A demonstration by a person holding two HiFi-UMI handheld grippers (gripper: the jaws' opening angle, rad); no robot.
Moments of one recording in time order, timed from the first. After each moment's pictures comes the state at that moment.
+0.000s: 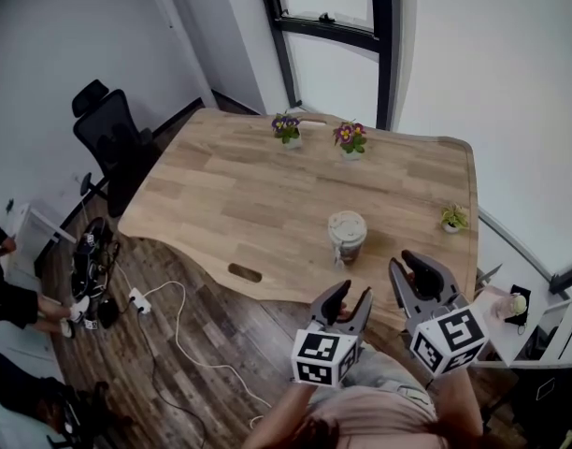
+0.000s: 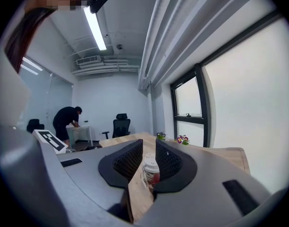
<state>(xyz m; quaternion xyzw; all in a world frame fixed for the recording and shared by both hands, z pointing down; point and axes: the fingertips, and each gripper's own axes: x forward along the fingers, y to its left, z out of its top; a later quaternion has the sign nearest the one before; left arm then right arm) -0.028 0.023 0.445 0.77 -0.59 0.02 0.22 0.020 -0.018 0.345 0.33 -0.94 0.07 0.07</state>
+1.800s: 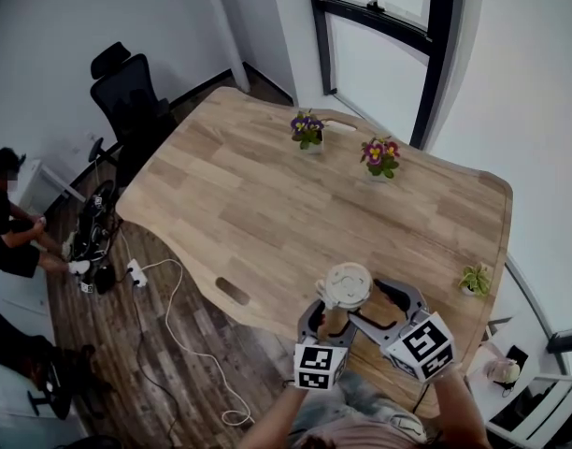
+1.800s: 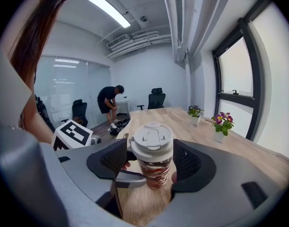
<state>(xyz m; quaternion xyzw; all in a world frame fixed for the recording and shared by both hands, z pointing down) -0.082 -0.077 0.579 0.68 -0.69 0.07 0.23 -0.062 -0.094 0.480 0.06 -0.97 0.06 0.21</state>
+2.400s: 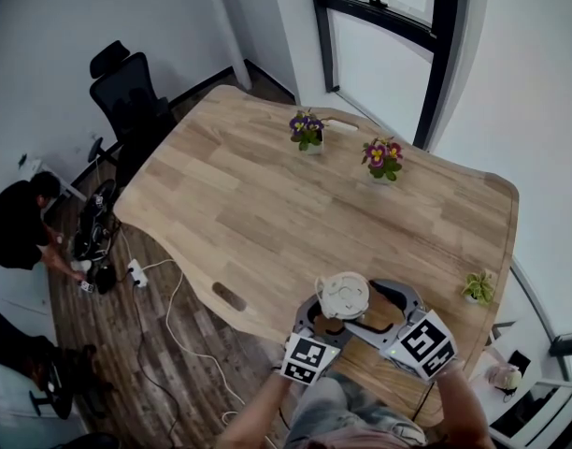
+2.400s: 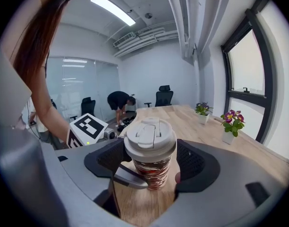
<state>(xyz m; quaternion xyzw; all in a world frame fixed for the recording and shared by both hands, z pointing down) -0.079 -0.104 0.587 0.77 -0.61 0.11 0.19 -0.074 -0.101 0.498 0.00 -0.97 0.06 0.23</state>
